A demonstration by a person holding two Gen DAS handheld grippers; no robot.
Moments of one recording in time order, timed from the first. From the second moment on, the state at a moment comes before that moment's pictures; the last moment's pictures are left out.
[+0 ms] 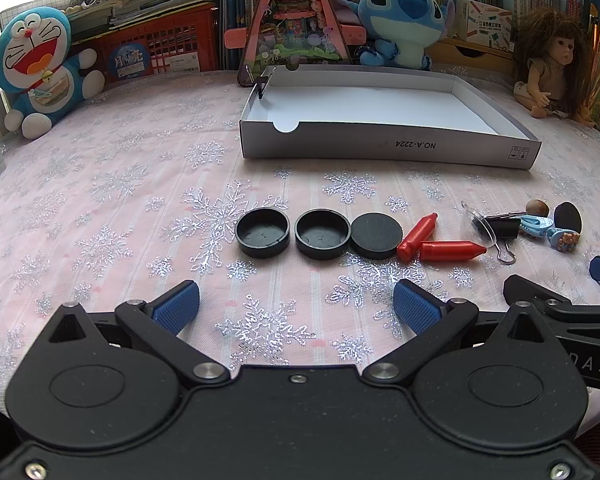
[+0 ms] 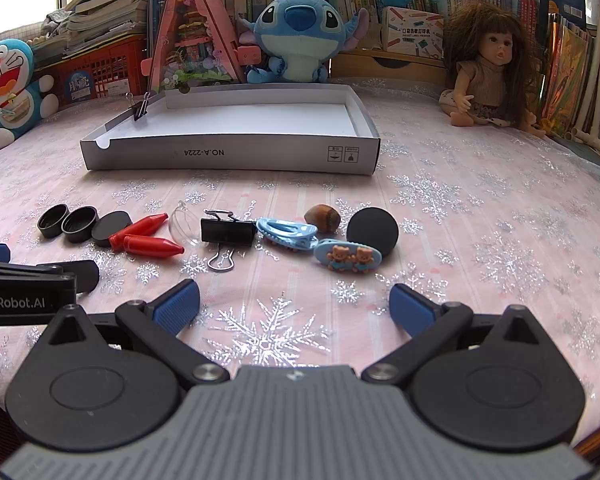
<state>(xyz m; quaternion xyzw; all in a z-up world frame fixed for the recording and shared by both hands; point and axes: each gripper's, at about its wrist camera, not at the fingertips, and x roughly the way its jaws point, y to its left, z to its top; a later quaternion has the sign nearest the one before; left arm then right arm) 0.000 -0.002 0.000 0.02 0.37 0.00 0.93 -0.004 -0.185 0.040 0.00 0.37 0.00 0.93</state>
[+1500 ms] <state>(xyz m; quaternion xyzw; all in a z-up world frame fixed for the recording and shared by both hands) -0.002 0.007 0.004 -0.02 0.35 -0.01 0.94 -0.007 -0.194 0.041 0.02 0.35 0.01 0.94</state>
